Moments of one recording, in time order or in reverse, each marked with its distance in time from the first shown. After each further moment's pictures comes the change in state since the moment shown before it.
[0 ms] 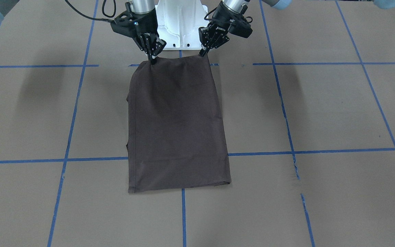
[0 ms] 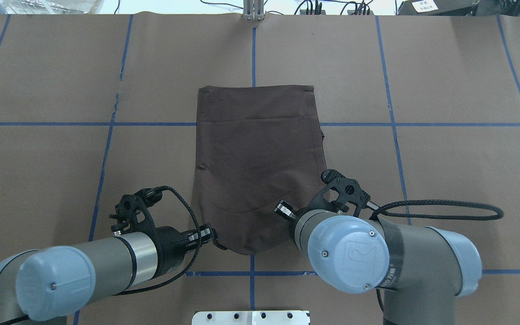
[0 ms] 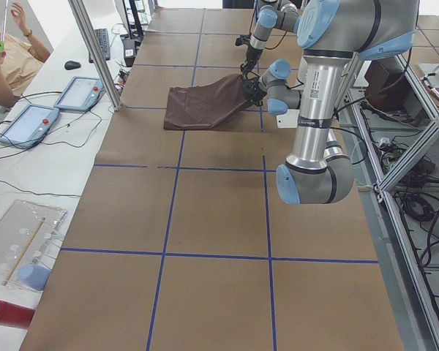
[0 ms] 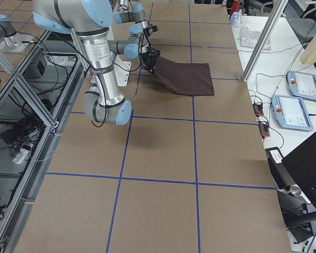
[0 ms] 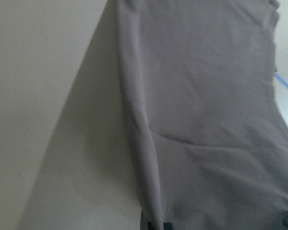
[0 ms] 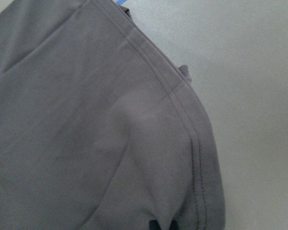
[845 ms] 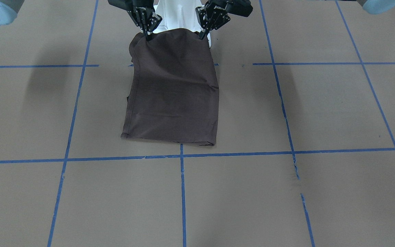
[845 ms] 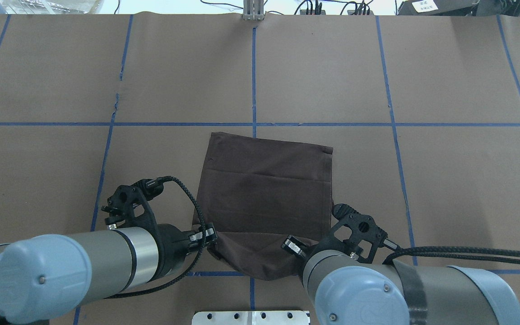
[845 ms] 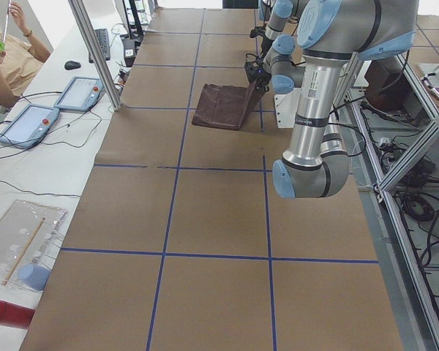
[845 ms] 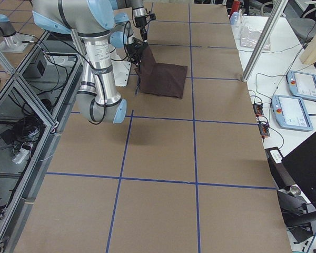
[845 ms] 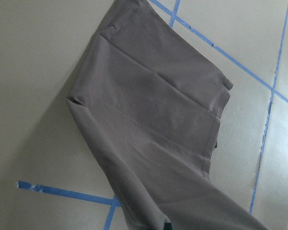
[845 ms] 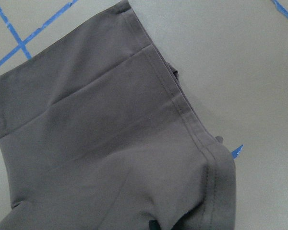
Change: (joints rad) left arm -0.035 -0.101 -0.069 0.278 -0.065 0.021; right arm -0.087 0.006 0.046 -0.146 -0.051 0.057
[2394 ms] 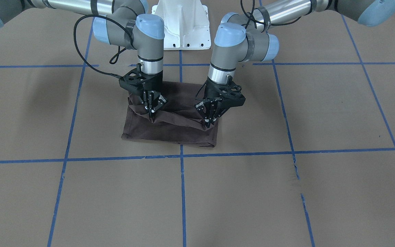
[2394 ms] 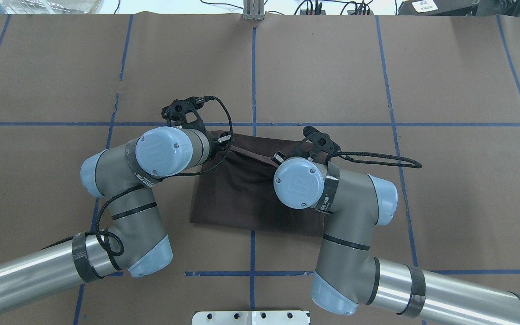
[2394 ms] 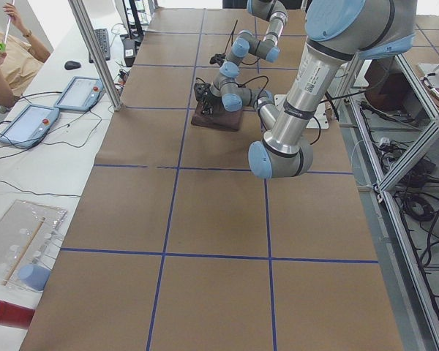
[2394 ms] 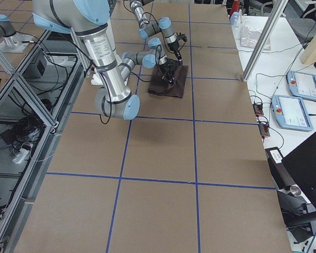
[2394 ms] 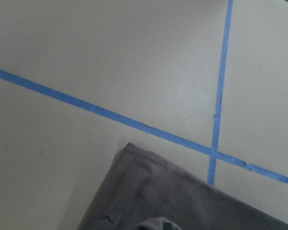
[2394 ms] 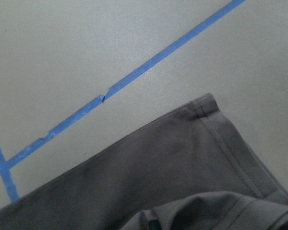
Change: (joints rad) left arm -0.269 -0.256 0.690 -0.257 -0.002 0.225; right arm 0.274 0.116 -0.598 0.445 0.004 -0.174
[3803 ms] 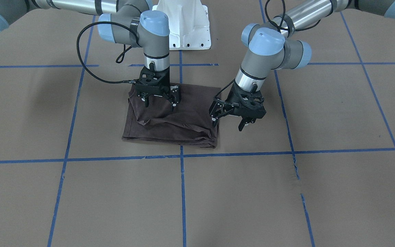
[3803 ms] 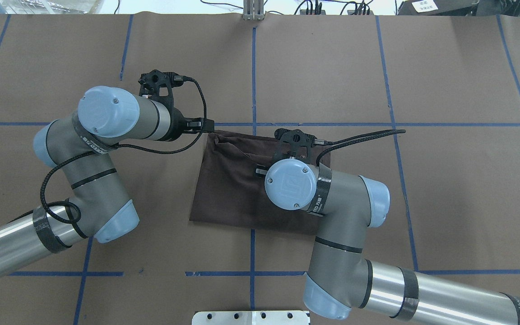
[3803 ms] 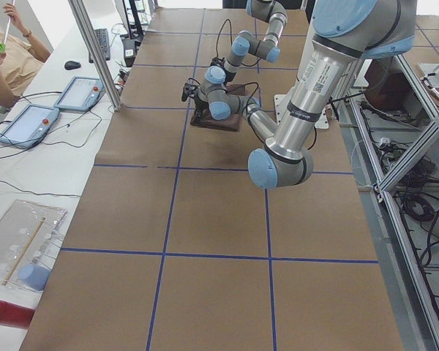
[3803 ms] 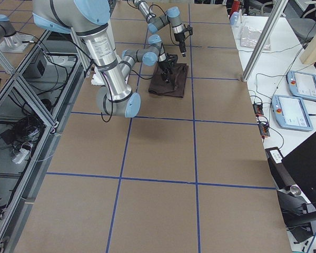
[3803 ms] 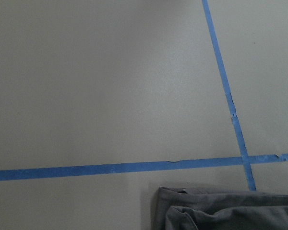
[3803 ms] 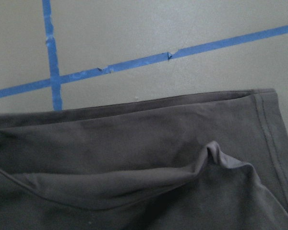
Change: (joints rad) left arm -0.137 0.089 -0.062 -0.084 -0.228 0.390; right arm -0.019 0.024 -0.007 0.009 0.048 -0.426
